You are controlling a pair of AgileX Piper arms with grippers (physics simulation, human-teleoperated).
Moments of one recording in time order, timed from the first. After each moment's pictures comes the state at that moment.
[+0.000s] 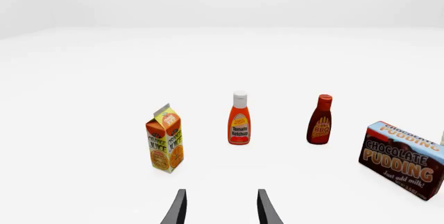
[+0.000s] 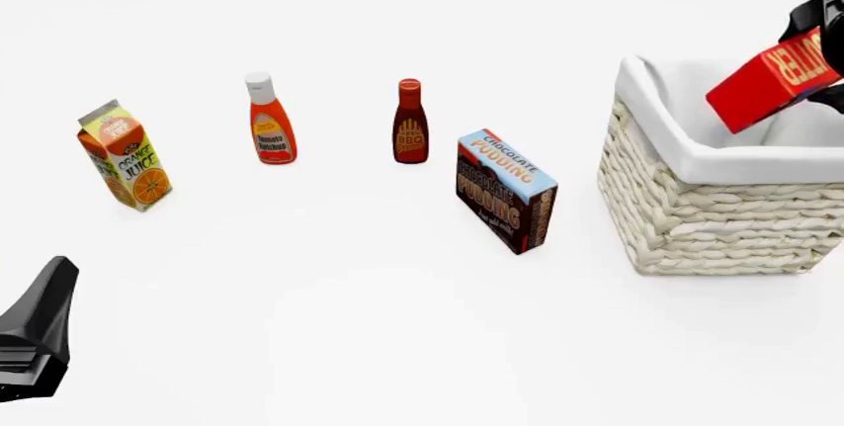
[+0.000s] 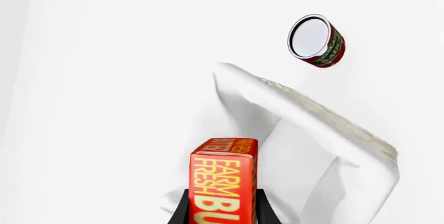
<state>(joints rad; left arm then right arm) 0.00 0.01 0.00 0.00 0.00 -0.26 1.53 -1.35 0.59 0.98</state>
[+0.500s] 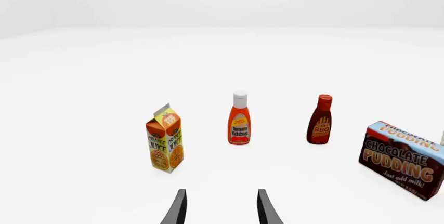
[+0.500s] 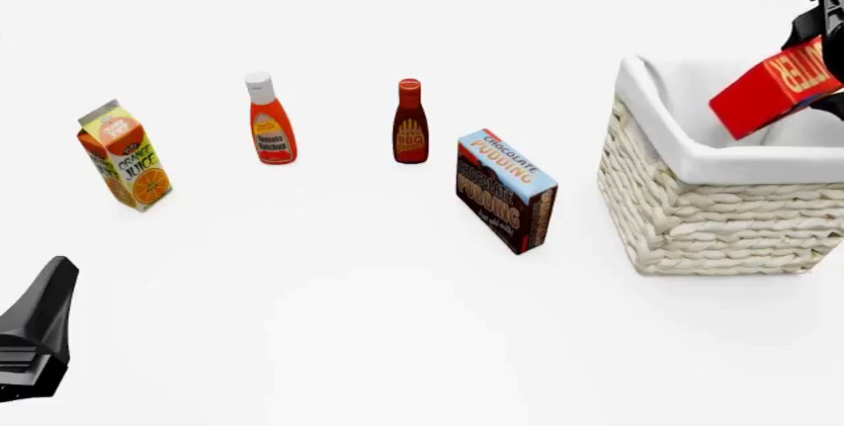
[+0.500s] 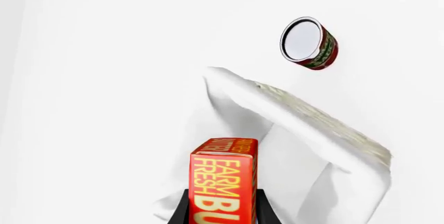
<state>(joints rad) 0.00 0.01 0.00 0.00 0.00 -0.27 1.54 -1.33 0.57 0.98</state>
